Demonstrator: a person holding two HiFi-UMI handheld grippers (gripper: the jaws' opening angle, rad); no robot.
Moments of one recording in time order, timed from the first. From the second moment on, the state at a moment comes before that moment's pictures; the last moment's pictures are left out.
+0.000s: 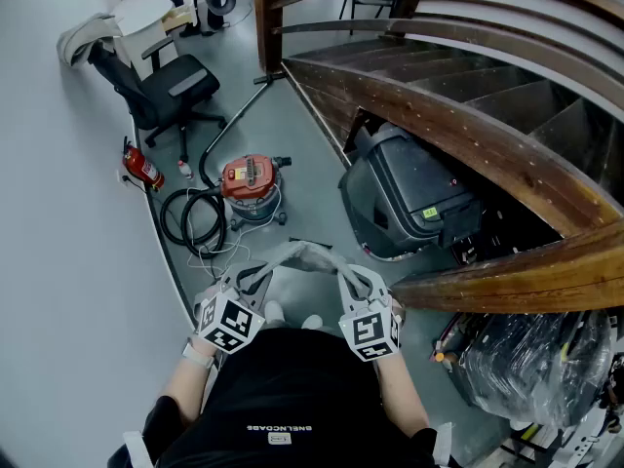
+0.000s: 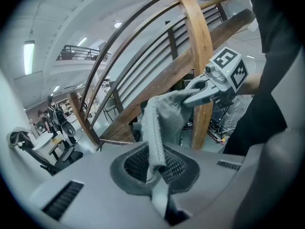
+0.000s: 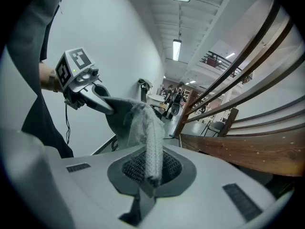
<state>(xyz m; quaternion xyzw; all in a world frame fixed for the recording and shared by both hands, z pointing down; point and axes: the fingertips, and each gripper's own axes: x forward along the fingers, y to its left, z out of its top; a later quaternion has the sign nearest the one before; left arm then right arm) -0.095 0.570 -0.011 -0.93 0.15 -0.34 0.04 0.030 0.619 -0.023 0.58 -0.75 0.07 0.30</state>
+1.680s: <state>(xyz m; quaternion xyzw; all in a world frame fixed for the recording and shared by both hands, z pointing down) -0.044 0.471 0.035 -0.92 0.16 -0.35 0.02 0.073 0.517 0.018 0.56 -0.76 0.10 0.31</state>
